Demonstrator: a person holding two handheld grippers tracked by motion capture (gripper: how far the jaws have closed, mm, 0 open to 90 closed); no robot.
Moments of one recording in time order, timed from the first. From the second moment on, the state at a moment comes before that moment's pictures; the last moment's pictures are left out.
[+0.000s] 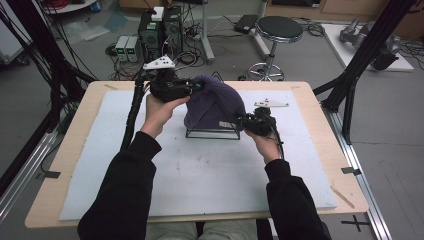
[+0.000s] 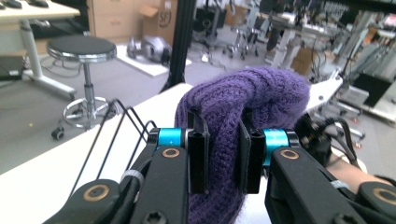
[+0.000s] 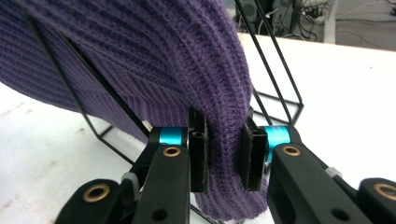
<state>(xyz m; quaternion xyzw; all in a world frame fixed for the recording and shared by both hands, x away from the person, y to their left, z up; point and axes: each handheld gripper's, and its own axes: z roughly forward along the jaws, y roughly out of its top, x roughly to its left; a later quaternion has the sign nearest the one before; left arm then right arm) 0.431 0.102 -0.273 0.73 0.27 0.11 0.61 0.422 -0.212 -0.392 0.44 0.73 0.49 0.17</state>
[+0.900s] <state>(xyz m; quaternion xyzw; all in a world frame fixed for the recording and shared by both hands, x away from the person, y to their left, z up) 0.433 0.097 -0.293 0.75 0.29 0.10 0.59 0.432 -0.207 -0.415 0.46 0.76 0.44 0.15</state>
